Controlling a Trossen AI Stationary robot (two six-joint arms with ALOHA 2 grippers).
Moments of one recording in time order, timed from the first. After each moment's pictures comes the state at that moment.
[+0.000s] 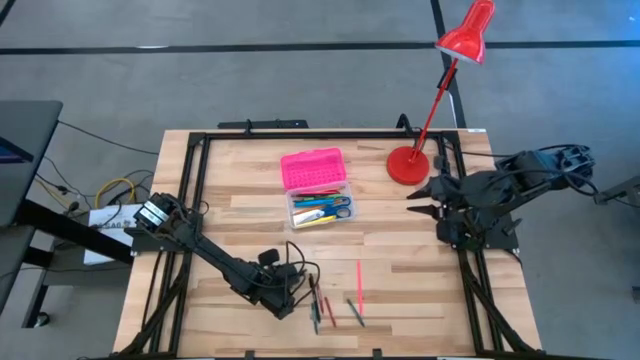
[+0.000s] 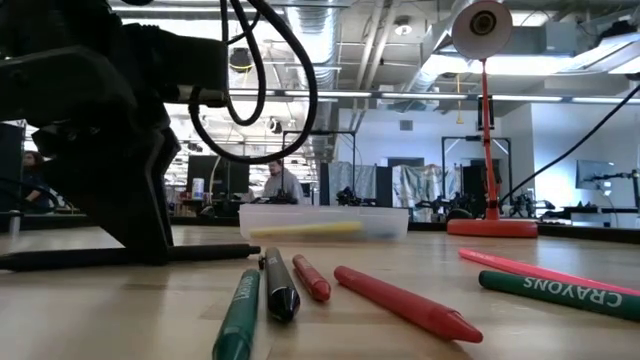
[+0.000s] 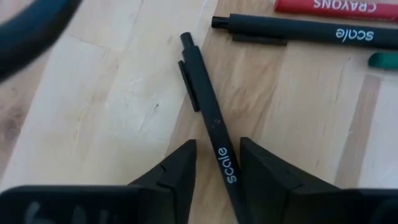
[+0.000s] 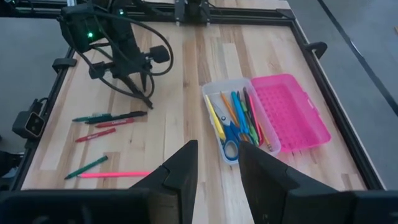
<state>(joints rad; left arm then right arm) -0.57 1.93 1.09 -0.56 -0.34 -0.86 0.39 0.98 1.35 -1.08 0.37 0.18</state>
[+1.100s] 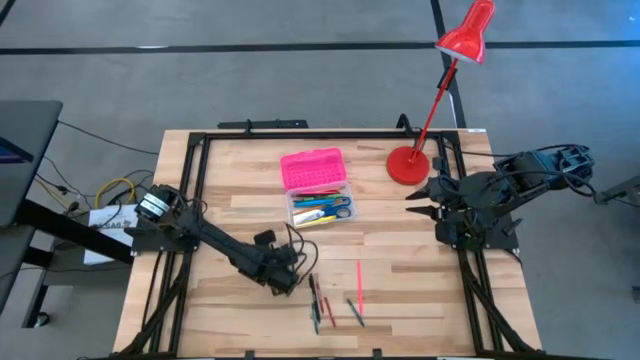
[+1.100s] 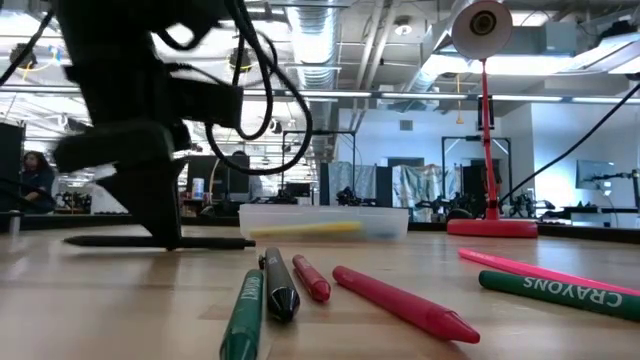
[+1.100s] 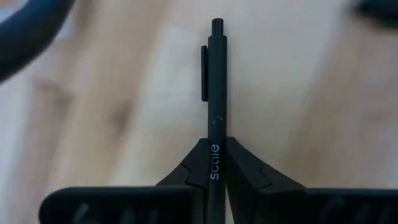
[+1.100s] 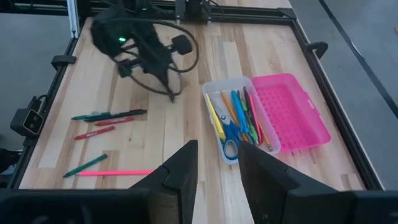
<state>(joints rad) -0.44 1.86 1.08 -0.70 -0.36 -0.76 0.39 0.99 1.35 -1.08 0.37 0.18</state>
